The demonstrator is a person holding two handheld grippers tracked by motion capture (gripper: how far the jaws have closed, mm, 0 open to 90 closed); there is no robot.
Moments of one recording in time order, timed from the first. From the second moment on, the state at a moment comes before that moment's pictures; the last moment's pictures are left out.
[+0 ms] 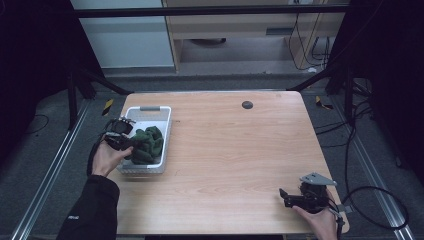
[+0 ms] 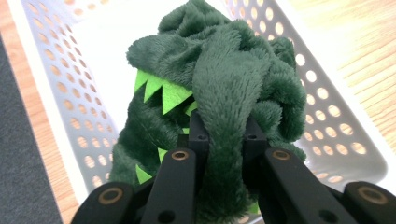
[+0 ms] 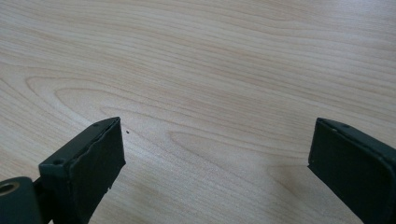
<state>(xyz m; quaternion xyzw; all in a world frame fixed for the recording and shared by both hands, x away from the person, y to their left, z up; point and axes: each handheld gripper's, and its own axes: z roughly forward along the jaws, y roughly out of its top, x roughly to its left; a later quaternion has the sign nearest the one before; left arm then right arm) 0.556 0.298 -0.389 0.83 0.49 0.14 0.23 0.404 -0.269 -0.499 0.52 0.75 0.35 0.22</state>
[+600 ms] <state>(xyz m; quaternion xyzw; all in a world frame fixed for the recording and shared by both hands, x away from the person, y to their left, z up) 0.533 0.301 -0.341 0.82 0.47 0.17 0.27 0.404 -0.269 -0.498 0.52 0.75 0.34 0.22</state>
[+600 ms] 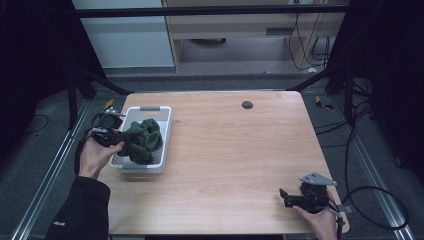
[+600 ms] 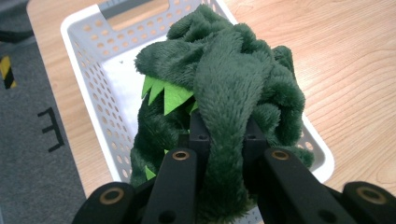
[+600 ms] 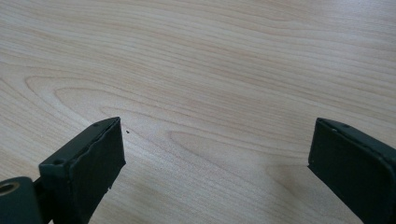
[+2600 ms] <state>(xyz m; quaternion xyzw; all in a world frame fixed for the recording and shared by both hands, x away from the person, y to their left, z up) 0.505 0.246 -0.252 0.84 0.37 0.23 0.33 0.404 -0.269 -0.498 0.52 0.75 0.35 0.23</state>
